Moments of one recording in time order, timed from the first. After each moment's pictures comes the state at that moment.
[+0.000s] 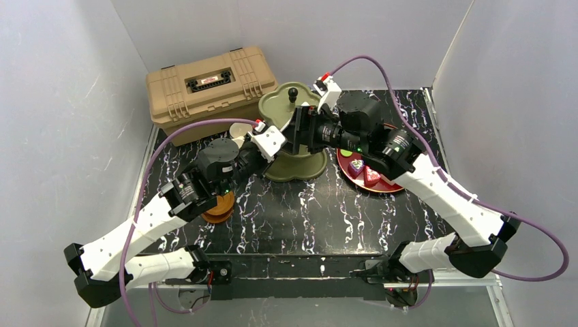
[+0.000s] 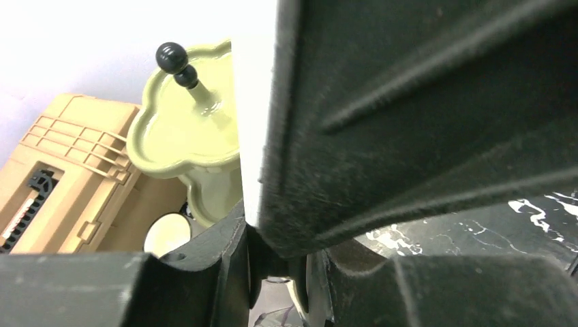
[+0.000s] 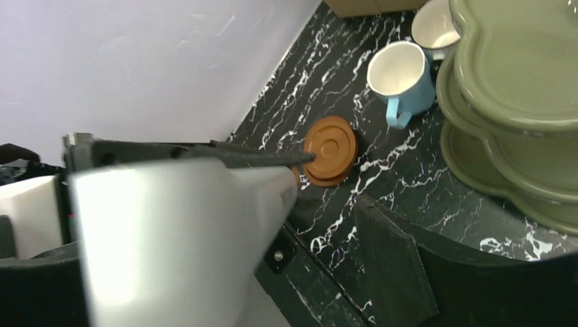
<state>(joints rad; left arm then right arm) -0.95 0.99 1.16 -0.36 -0.17 0.30 0.90 1.31 1.59 -0.55 -0.17 0.65</state>
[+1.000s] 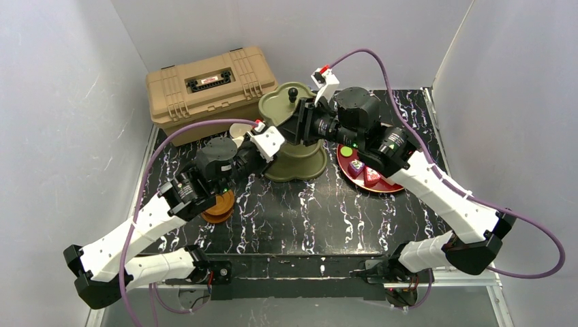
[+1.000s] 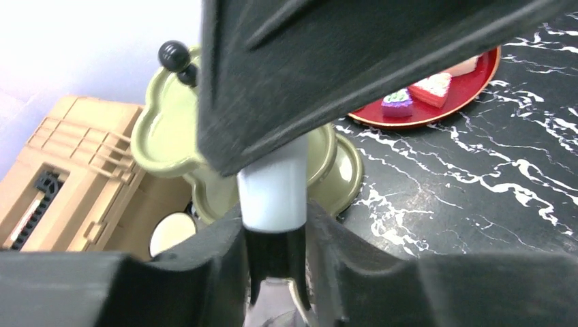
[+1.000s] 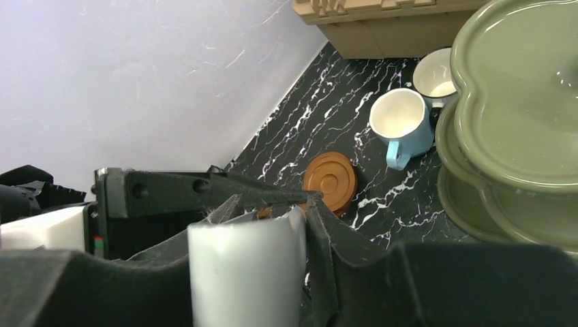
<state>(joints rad) -0.93 0.99 1.16 -0.38 -0.17 0.32 0.90 1.35 1.61 -0.45 -0.16 0.61</state>
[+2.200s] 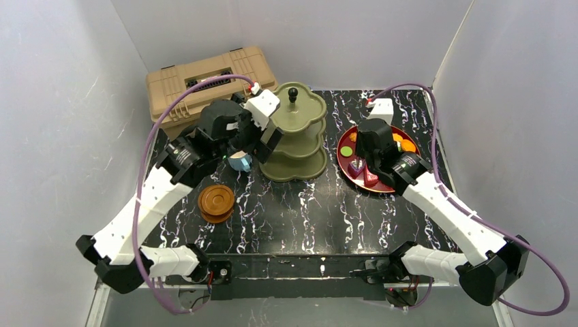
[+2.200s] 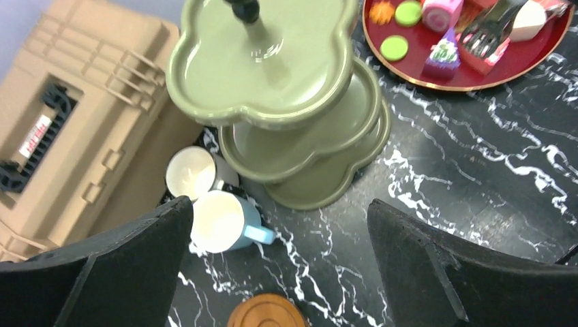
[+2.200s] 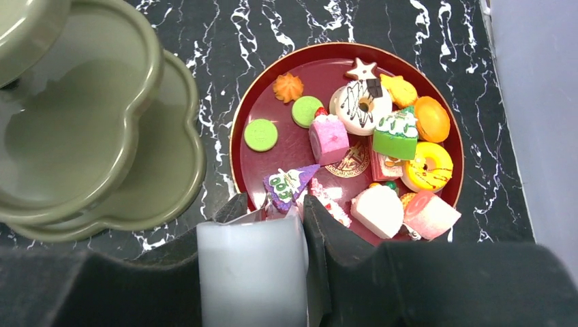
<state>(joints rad) -0.77 1.19 1.54 -0.75 -0.15 0.22 0.66 1.12 1.11 -0.55 0.60 0.30</state>
